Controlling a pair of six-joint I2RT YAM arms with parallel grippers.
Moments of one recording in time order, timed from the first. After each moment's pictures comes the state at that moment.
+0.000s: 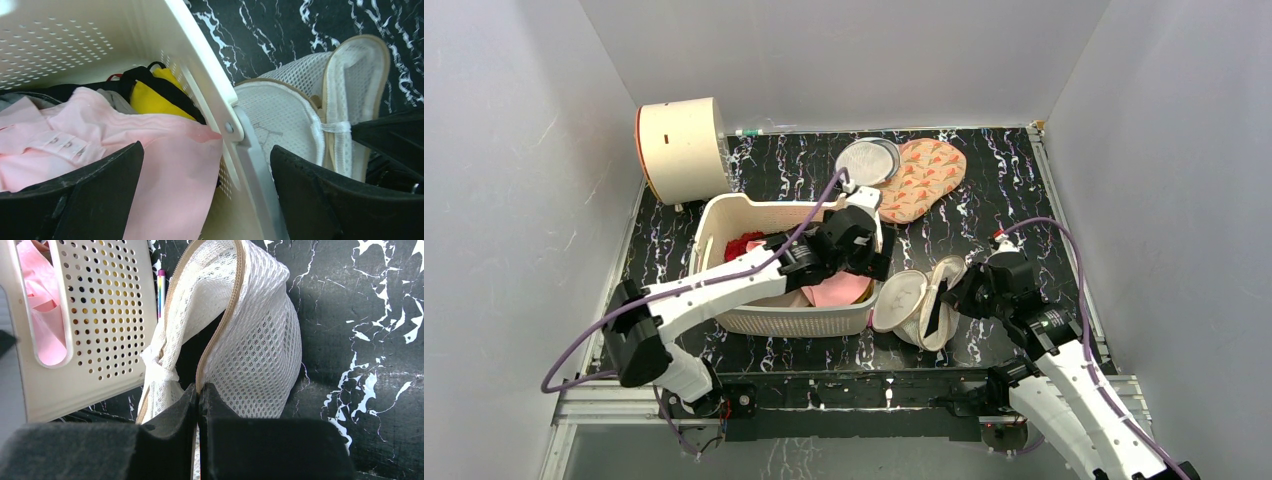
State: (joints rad) left arm -1.03 1.46 1.27 -0.54 -0.33 -0.50; right arm 0.36 0.59 0.57 -0.71 -0.10 0.69
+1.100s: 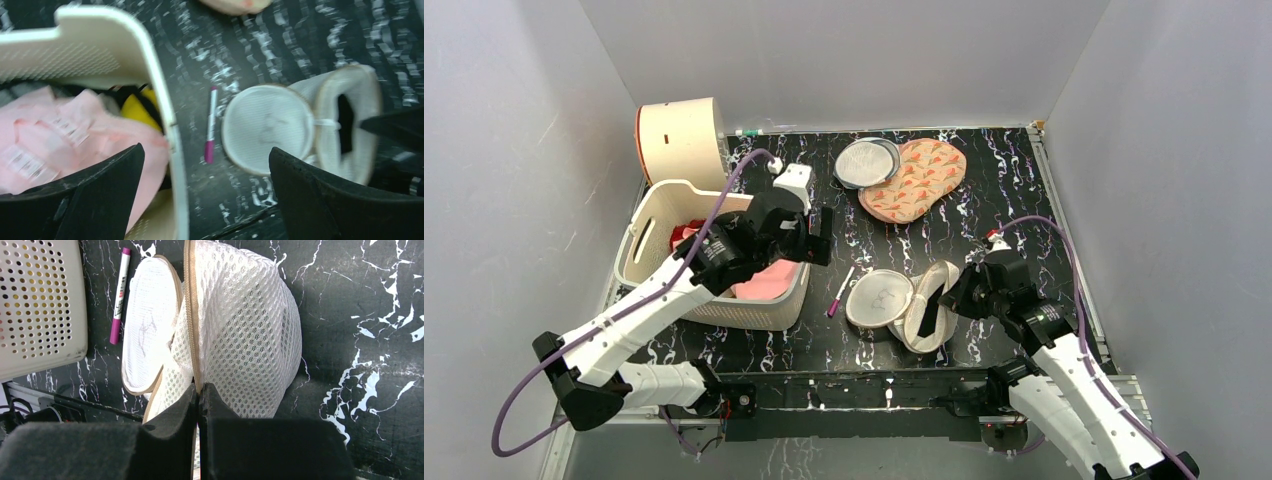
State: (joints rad) left arm -0.89 1.18 1.28 -0.85 -0.38 -0.44; right arm 0.36 0.62 0.57 -0.71 -0.14 0.65
